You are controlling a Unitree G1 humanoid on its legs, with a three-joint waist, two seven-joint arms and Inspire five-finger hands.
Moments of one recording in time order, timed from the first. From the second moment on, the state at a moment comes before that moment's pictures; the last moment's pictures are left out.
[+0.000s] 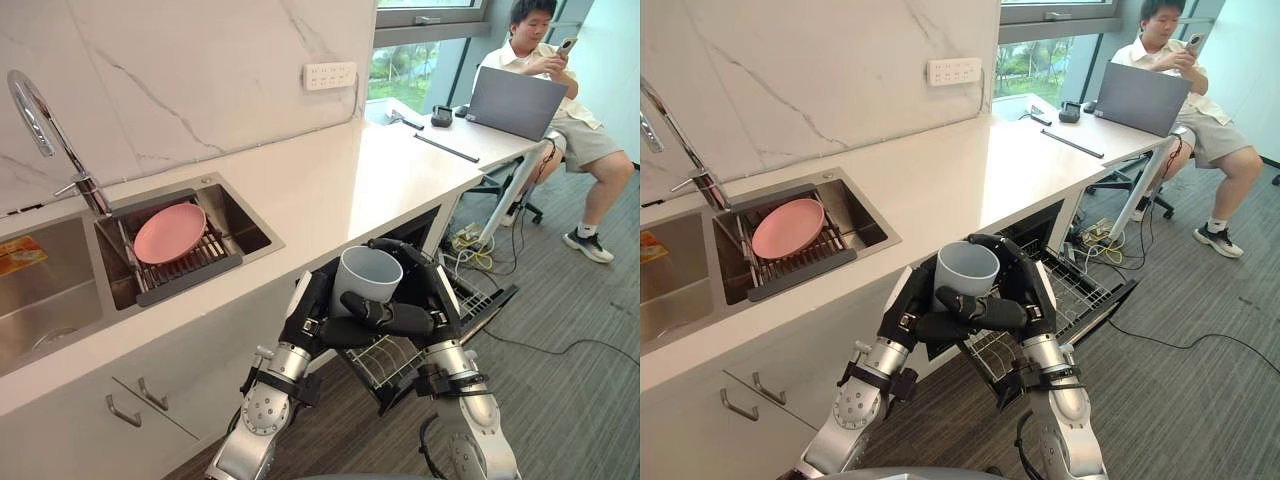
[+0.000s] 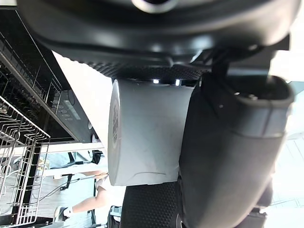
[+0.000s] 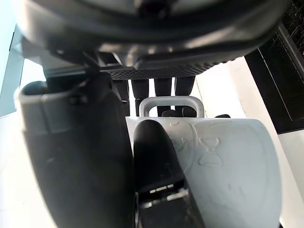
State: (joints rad) left arm 0.14 0.14 -0.44 -0.06 -0.02 -0.34 0.06; right arm 0.22 -0.11 0.16 -0.13 0.42 -0.29 0.21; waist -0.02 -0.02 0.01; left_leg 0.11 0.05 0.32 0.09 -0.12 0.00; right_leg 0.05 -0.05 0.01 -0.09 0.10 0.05
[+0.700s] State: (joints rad) left arm 0.13 0.13 -0.40 -0.07 0.06 -0.35 0.15; right arm 0.23 -0.05 0.22 -0.10 0.41 -0.30 0.13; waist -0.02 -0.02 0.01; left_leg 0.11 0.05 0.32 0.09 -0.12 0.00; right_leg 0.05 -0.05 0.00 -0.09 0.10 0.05
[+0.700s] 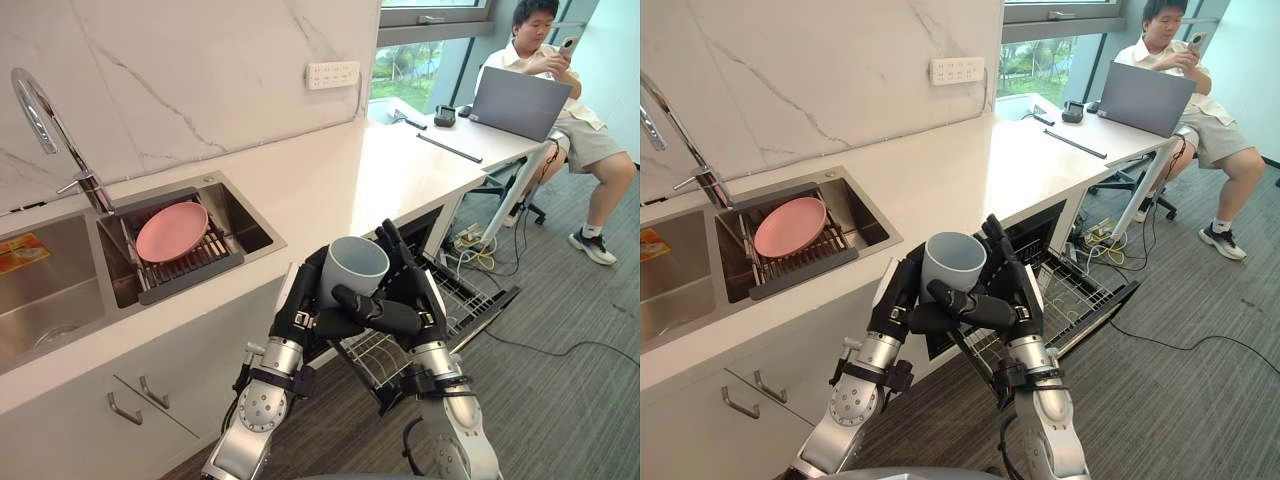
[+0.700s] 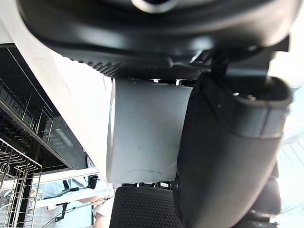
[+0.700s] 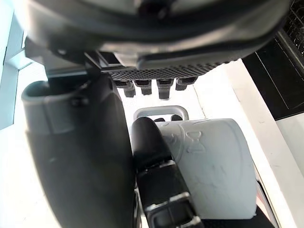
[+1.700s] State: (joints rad) left arm 0.13 0.15 -0.47 -0.07 0.03 -0.32 0.17; right arm 0.20 -0.12 0.31 -0.12 0.43 -0.26 0.03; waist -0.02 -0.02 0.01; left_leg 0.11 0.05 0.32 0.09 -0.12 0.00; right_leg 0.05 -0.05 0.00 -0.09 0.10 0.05
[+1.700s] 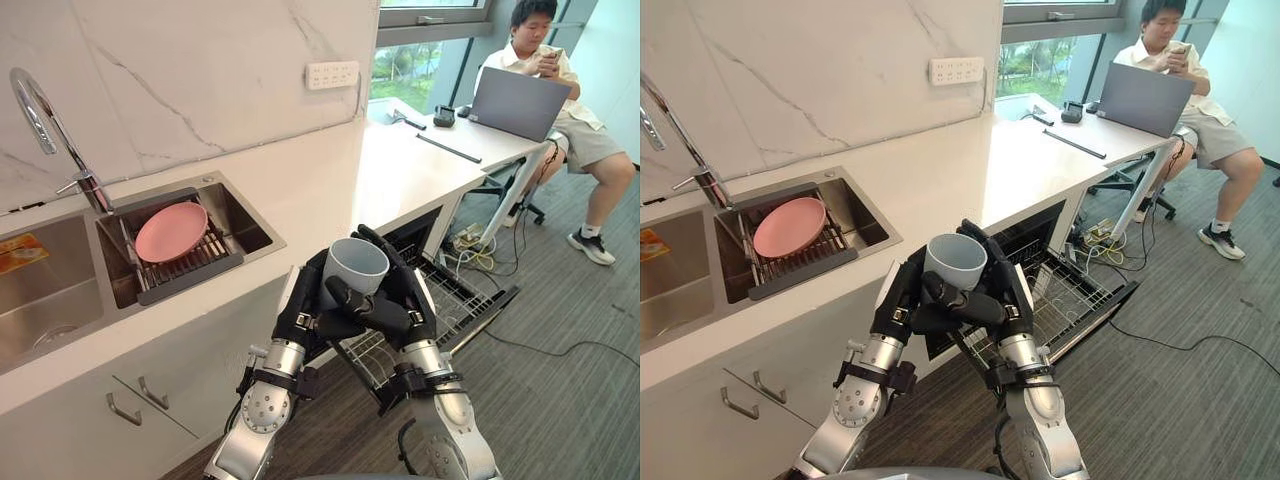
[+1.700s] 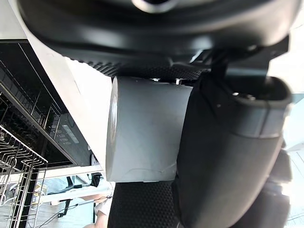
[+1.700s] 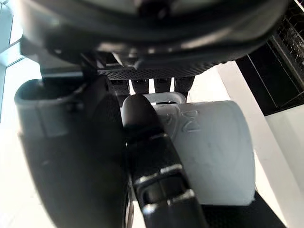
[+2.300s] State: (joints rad) left arm 0.13 0.16 -0.49 -0.06 0.03 -0.33 0.23; right arm 0.20 -0.12 0.28 -0.12 0.43 -0.26 0.02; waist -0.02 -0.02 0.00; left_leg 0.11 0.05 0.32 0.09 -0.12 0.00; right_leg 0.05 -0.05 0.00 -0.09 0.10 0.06
